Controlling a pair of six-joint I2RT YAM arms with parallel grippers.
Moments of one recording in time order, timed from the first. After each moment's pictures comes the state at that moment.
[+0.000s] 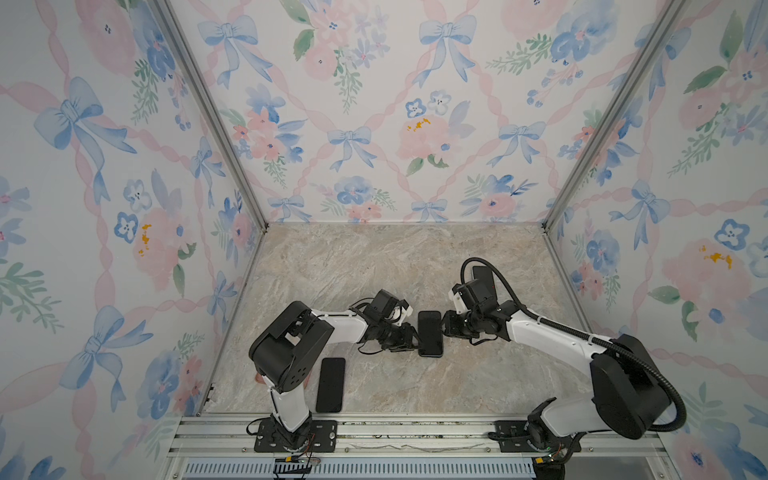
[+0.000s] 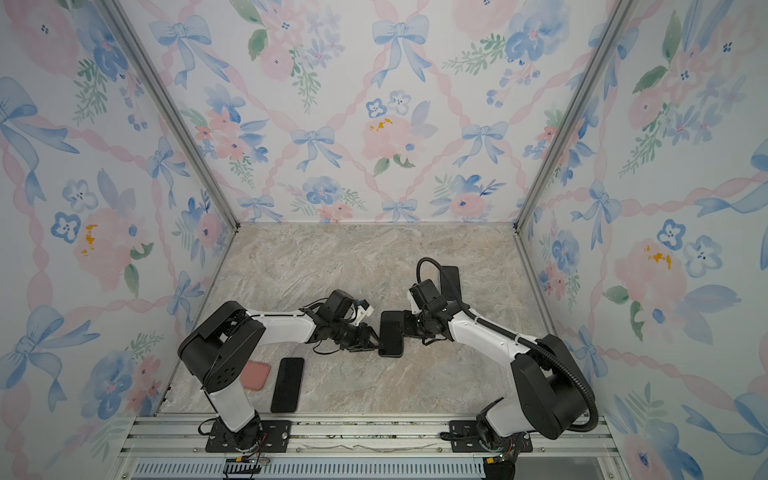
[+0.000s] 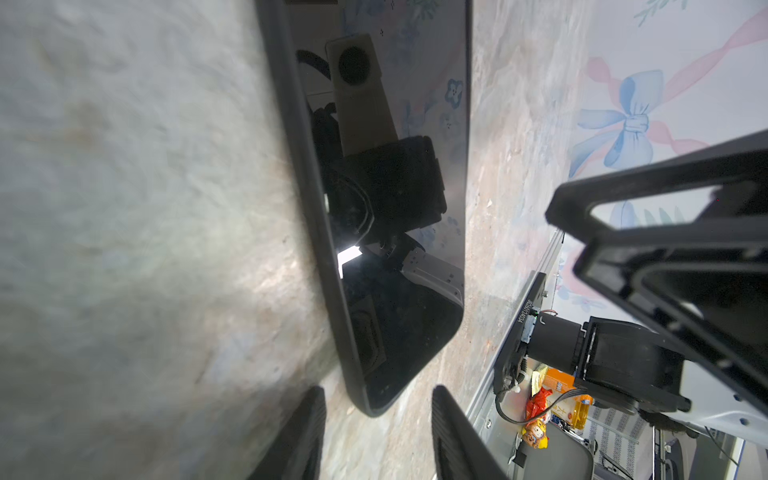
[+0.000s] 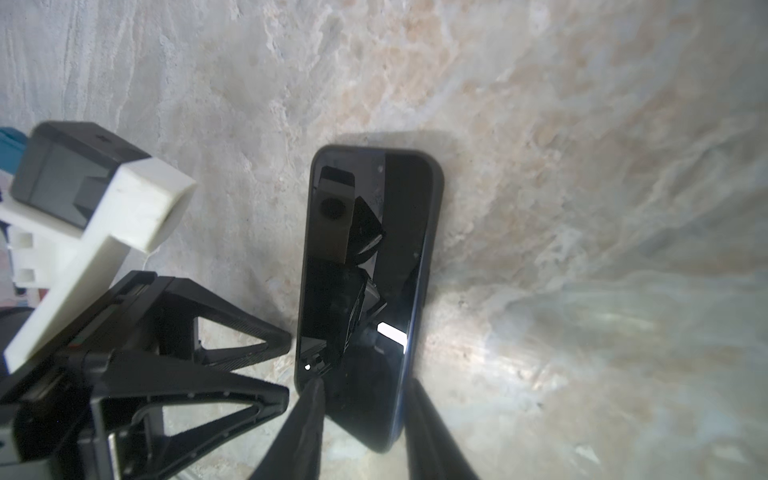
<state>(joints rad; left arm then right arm) -0.68 1.78 0.81 -0.02 0.67 -0.68 0.59 1.43 0.80 -0.42 -0.24 0.62</state>
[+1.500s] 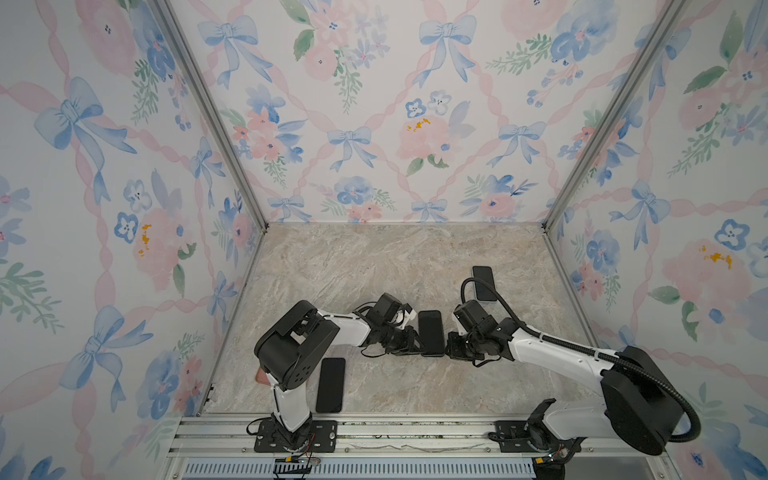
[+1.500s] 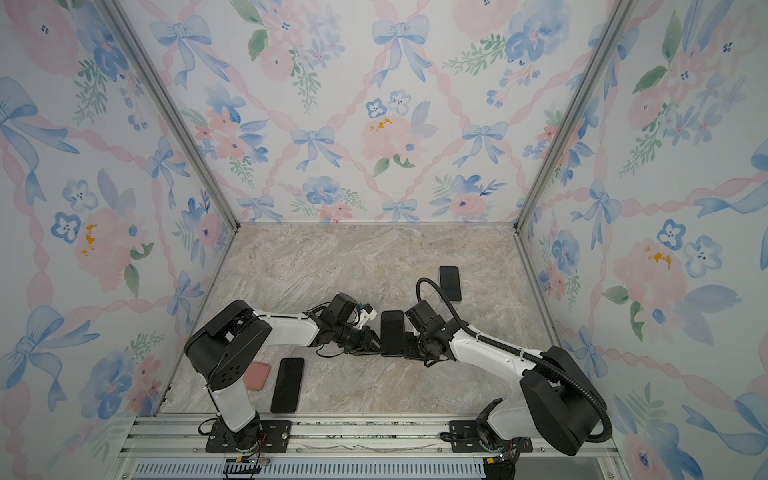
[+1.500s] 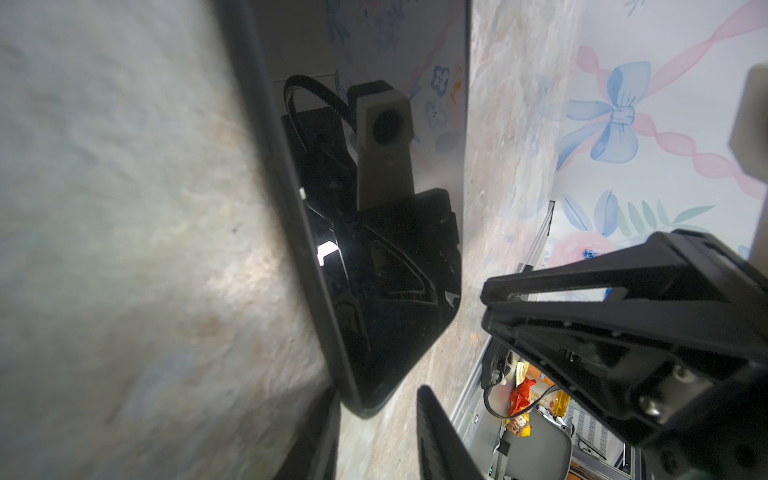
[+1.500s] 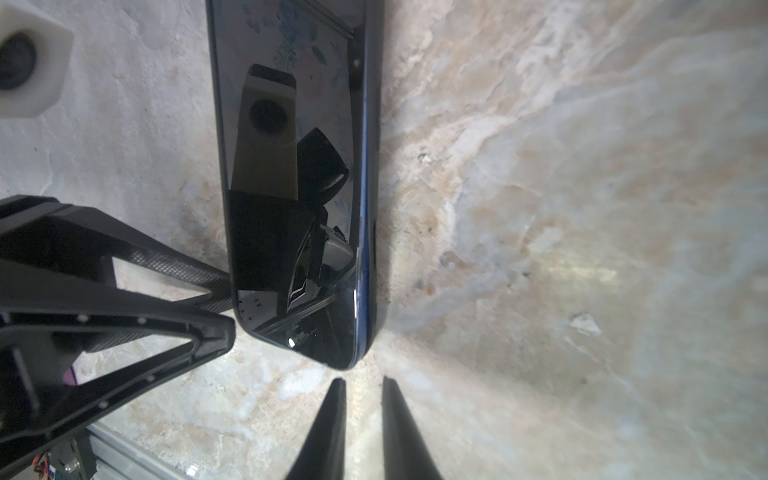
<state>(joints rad) -0.70 1.81 0.79 0.06 0.70 -0.73 0.69 1.36 0.69 -0.48 -0.15 0.71</state>
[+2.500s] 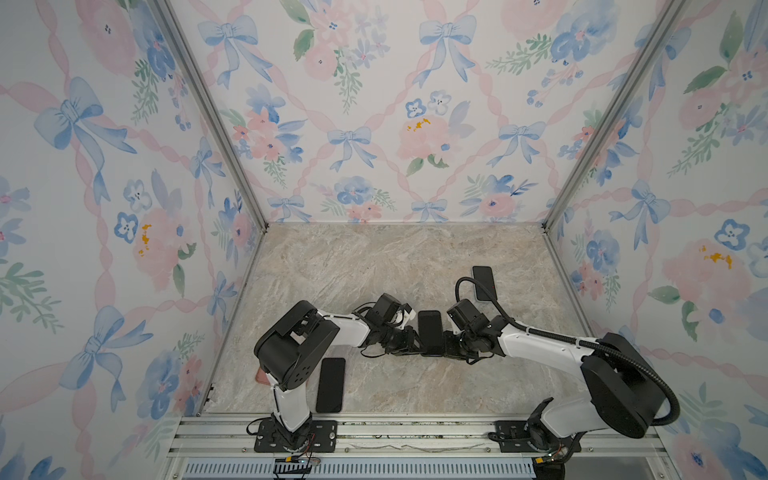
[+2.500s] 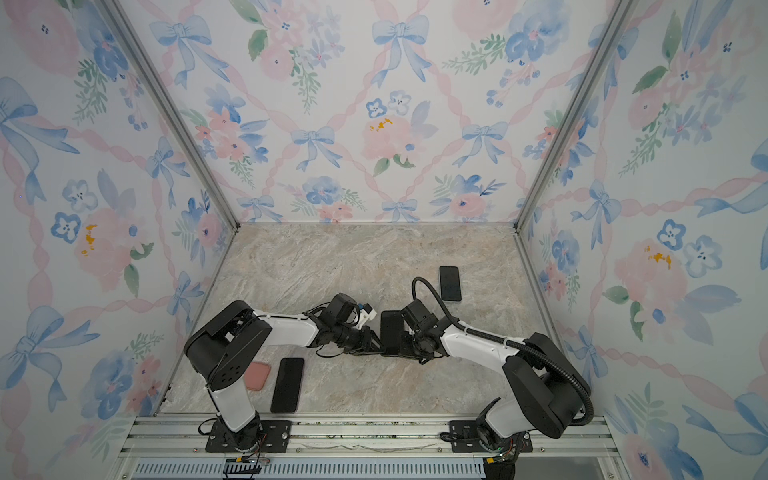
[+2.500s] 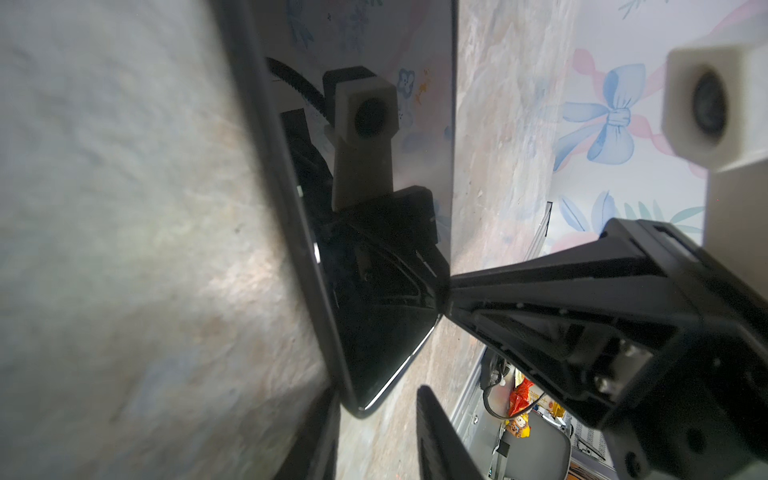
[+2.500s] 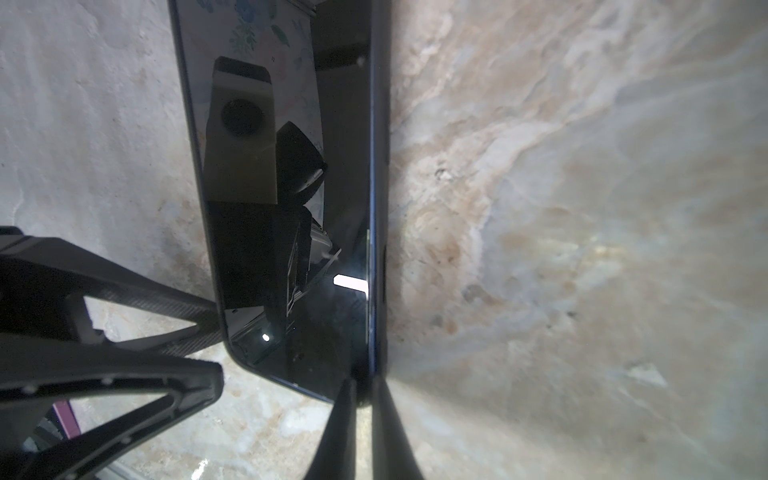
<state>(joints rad) -0.70 1.81 0.79 0.08 0.70 -0.74 0.71 1.47 0.72 -0.43 -0.16 0.75</state>
